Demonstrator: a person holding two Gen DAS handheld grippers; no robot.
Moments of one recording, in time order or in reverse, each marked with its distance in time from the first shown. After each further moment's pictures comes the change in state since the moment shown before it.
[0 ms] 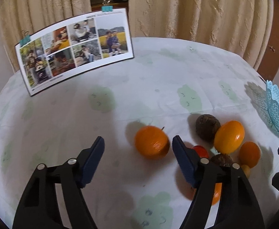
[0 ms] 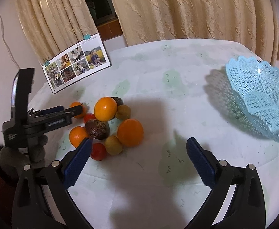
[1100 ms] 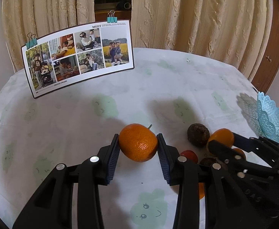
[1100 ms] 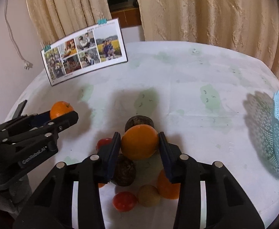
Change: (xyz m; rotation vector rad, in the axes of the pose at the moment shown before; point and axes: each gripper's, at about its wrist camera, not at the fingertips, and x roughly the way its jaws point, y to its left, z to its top) left arm -0.029 0.010 0.003 -0.047 -0.052 -0.035; right arm 0.072 0.059 0.040 -0.116 0.057 -0.025
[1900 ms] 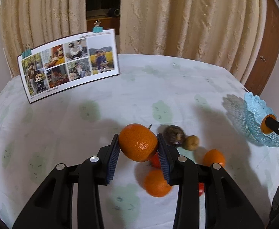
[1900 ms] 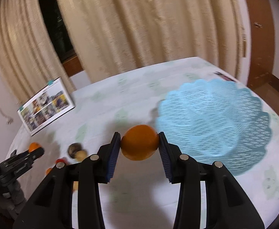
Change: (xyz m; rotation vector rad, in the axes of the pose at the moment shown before) left arm -0.022 -0.039 0.002 0.025 -0.029 -0.033; right arm -0.111 -0.140 -0.029 0.318 -0.228 -0.178
